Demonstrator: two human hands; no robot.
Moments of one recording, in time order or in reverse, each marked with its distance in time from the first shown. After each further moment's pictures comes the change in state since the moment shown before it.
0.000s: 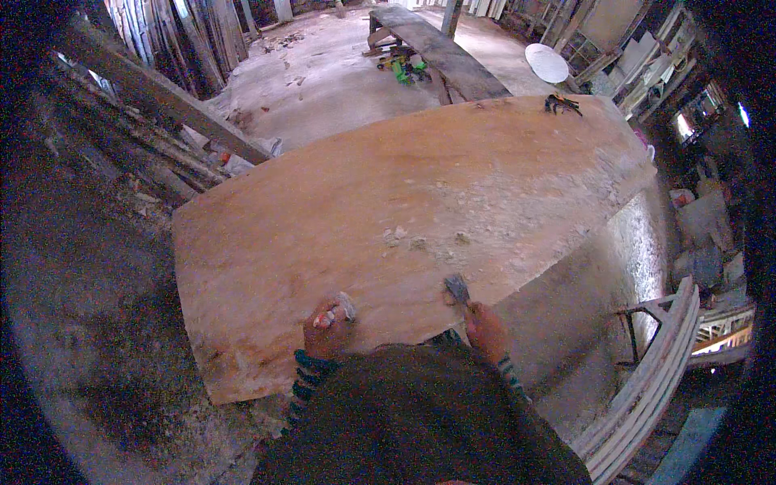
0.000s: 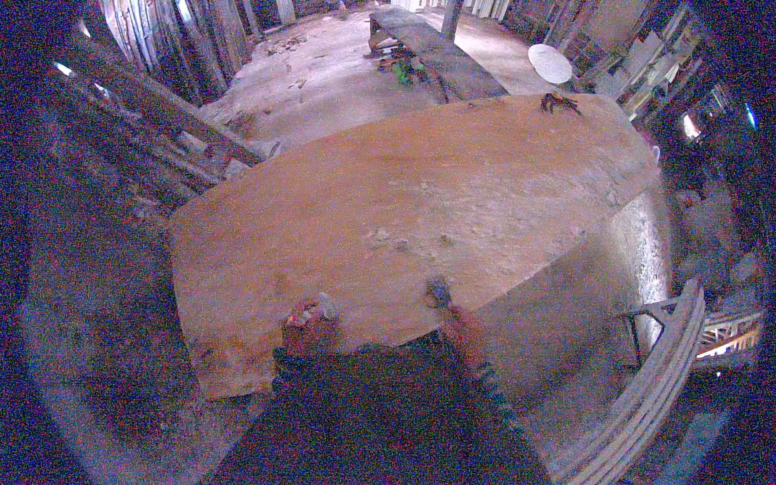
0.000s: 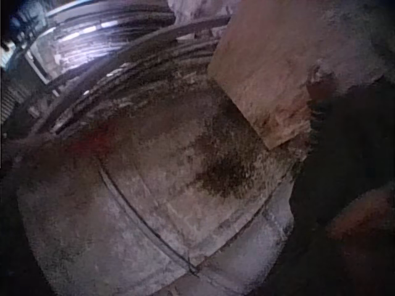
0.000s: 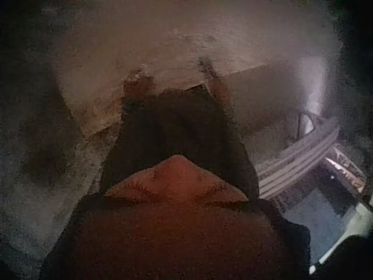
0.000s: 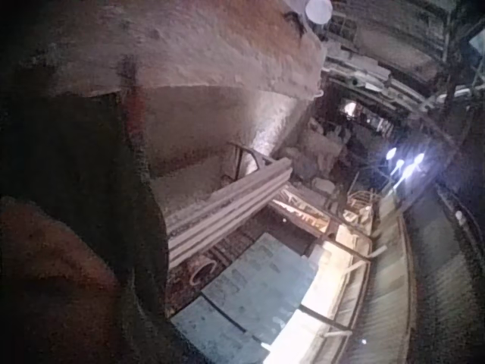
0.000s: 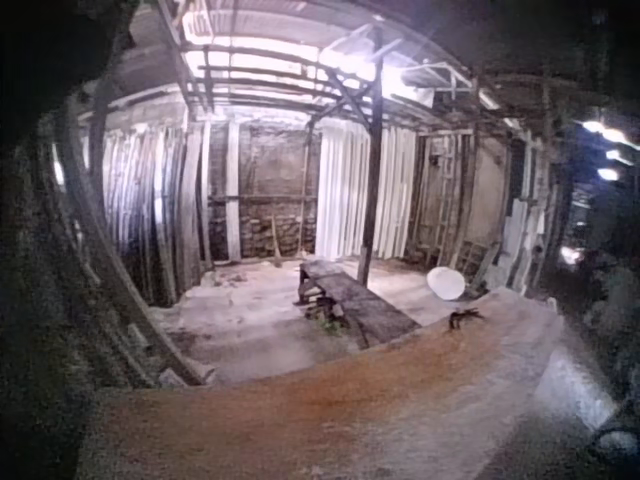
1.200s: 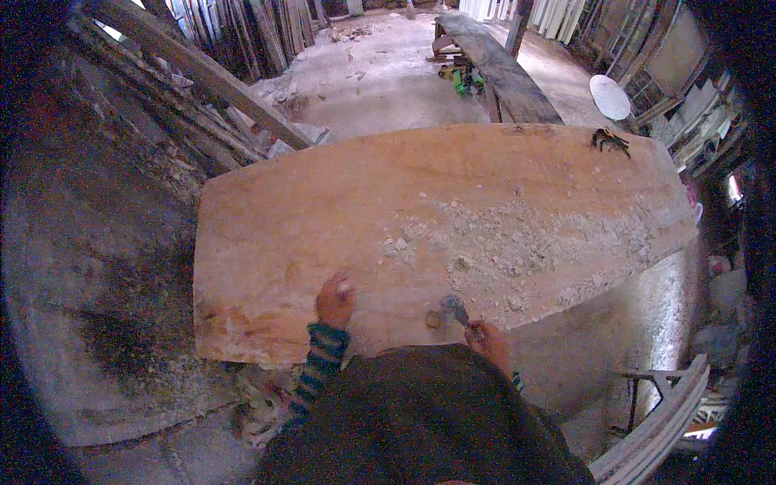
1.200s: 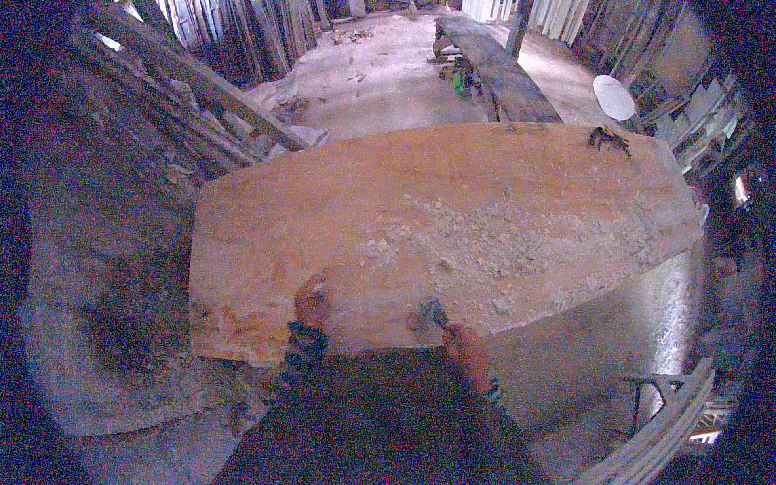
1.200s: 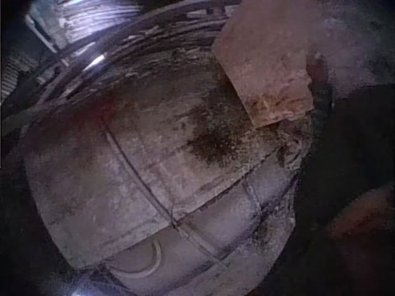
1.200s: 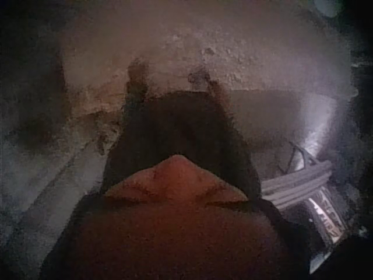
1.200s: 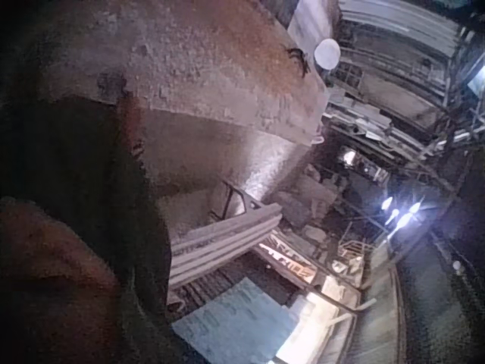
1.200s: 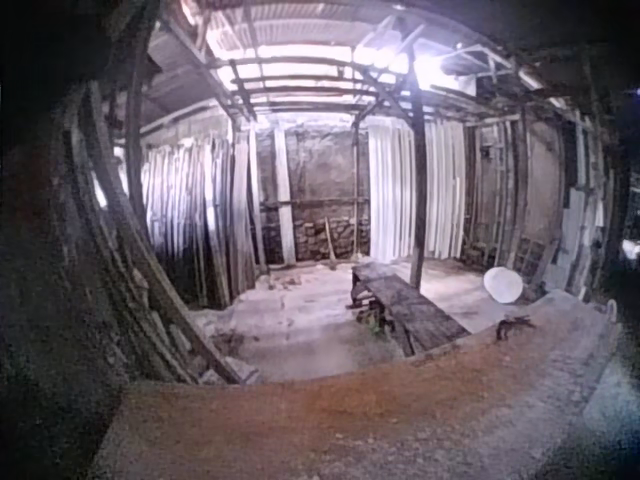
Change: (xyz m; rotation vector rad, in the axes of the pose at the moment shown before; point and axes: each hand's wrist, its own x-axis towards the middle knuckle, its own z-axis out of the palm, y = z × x) left_hand 0.039 0.013 0.076 0.384 0.263 0.042; right_hand 0.060 0.062 -0.037 0.227 -0.270 -0.022
